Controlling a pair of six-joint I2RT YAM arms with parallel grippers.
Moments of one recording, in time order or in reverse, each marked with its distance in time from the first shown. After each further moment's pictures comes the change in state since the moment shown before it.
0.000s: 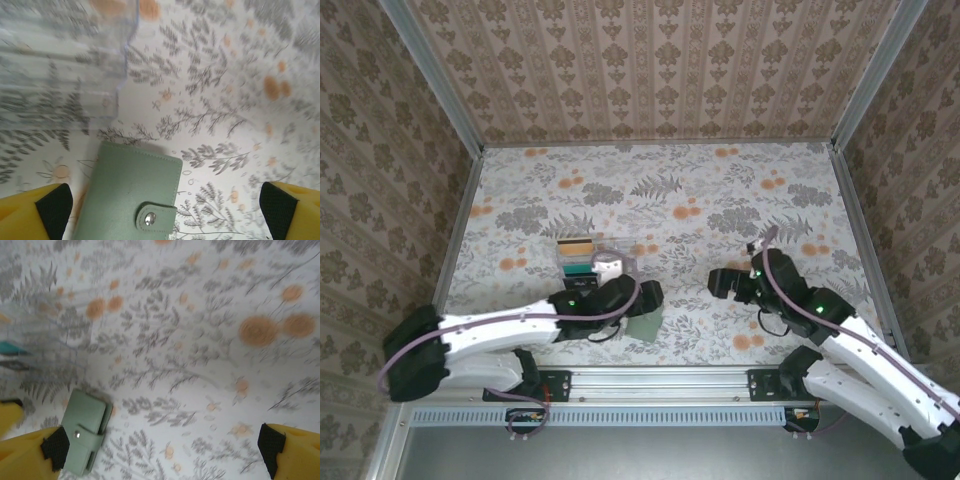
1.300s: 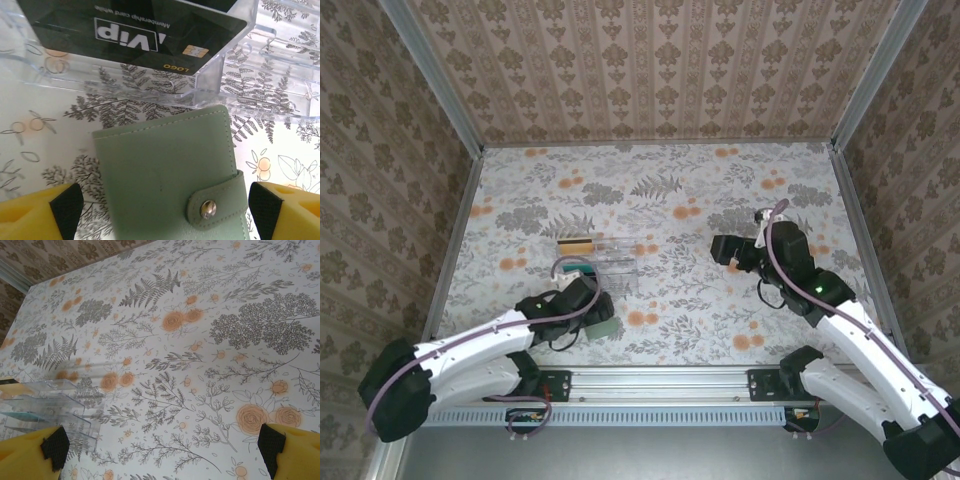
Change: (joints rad) left arm 0.249 -0.147 -0.220 -0.195 0.087 0.126; right arm -0.220 0.080 0.093 0.195 -0.051 -0.159
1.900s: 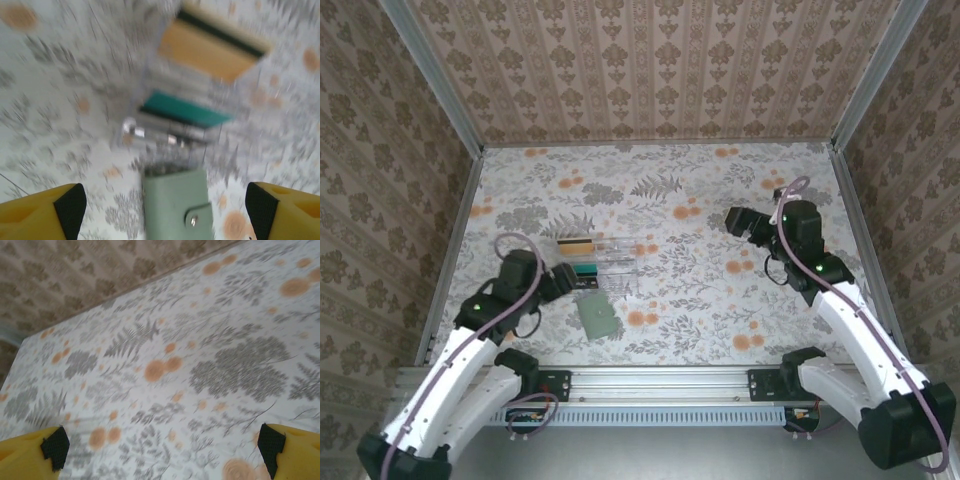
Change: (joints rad) left arm 0.415 -0.314 0.207 -0.341 0.177 0.246; right arm -0.216 0.125 0.019 0.180 -0.111 -0.018
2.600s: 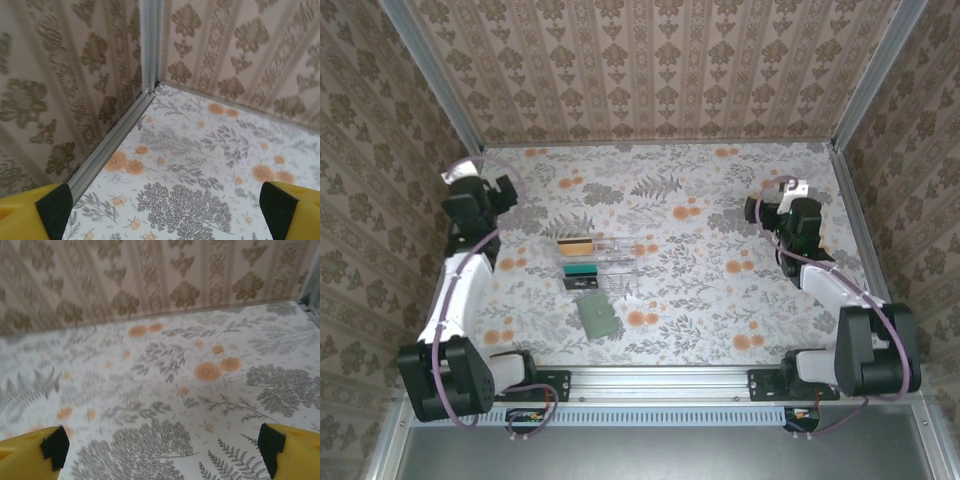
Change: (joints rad) left arm 0.598 0.507 0.339 0.664 -0.165 0.573; right arm -0.234 0.328 -0.126 0.624 0.090 -0.338
